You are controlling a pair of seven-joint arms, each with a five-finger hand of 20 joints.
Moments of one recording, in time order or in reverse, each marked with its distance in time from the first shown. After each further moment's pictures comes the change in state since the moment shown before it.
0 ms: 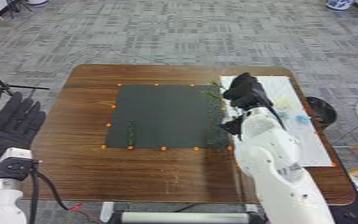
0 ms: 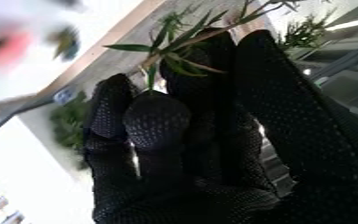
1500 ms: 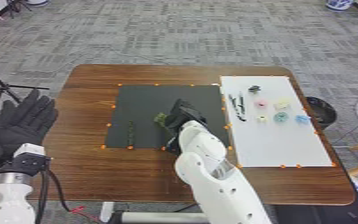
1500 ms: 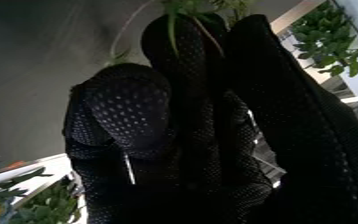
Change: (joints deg) left arm -1.7 3.0 3.2 0.0 1.9 1.2 -1.0; right arm 3.9 -14.3 -12.9 14.0 -5.4 -10.3 3.2
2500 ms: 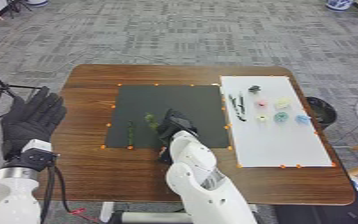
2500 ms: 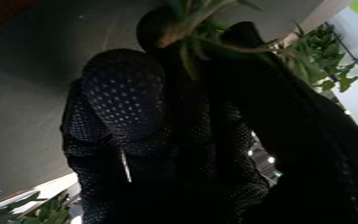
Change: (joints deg) left arm -2.8 1.0 2.3 1.2 -0.2 -0.2 -1.2; right arm -3.4 -3.0 -1.0 1.4 -3.2 -0.3 -1.4
